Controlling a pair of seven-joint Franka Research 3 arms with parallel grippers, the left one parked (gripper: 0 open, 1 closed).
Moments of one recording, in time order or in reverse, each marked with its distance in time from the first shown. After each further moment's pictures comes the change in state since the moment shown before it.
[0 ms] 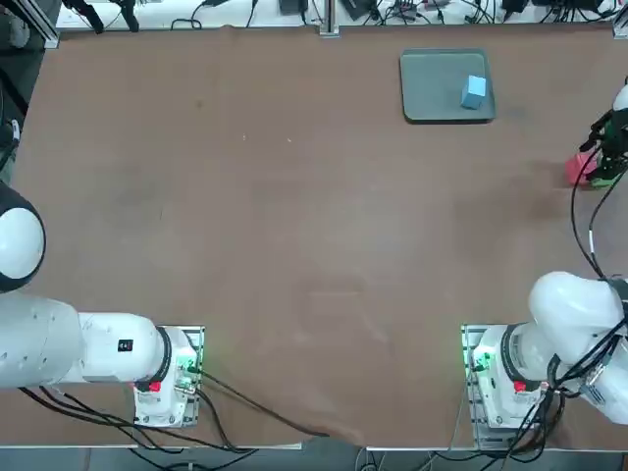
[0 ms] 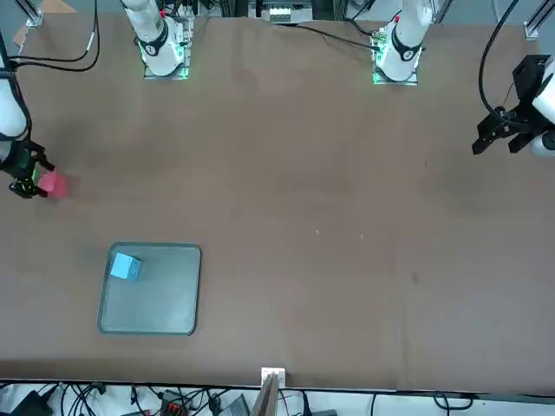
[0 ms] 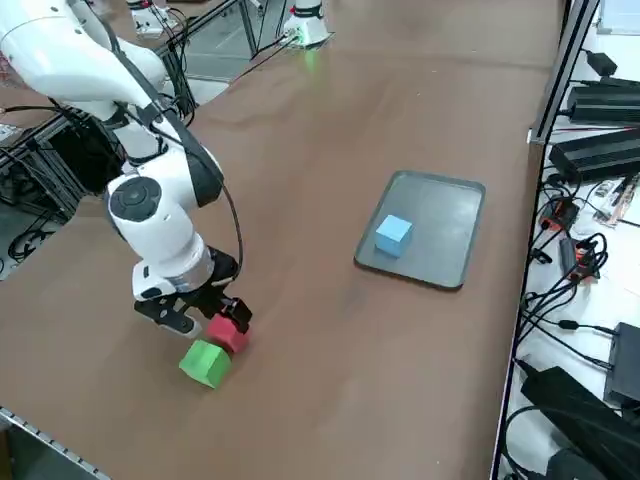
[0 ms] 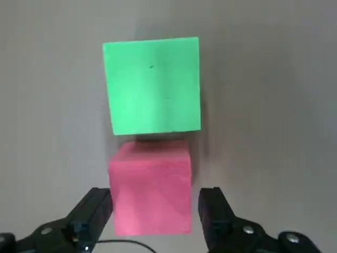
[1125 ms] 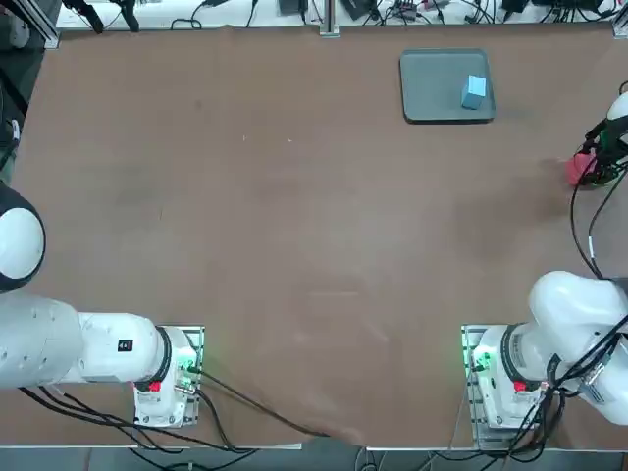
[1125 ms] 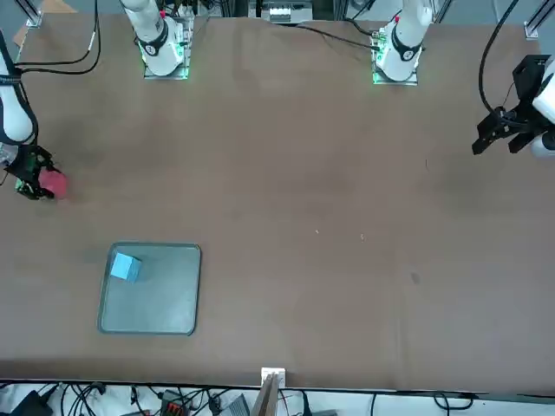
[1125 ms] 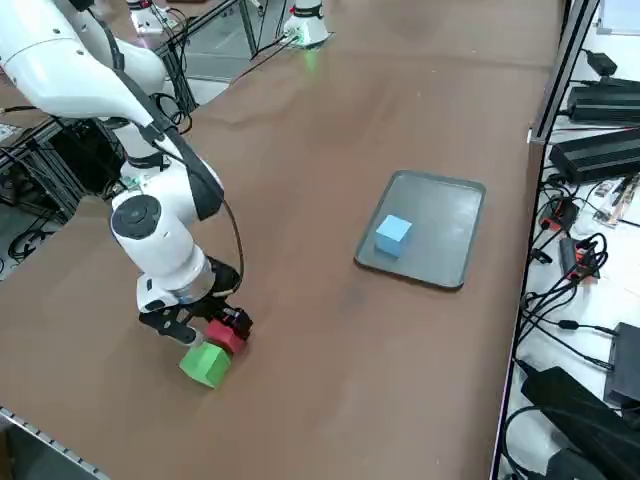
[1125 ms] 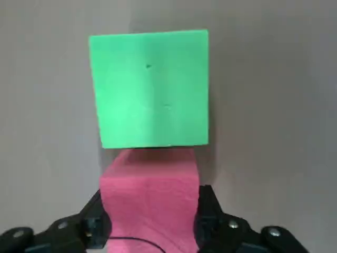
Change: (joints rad) arm -0.016 0.045 0.008 0.003 -0.002 0.038 -0.069
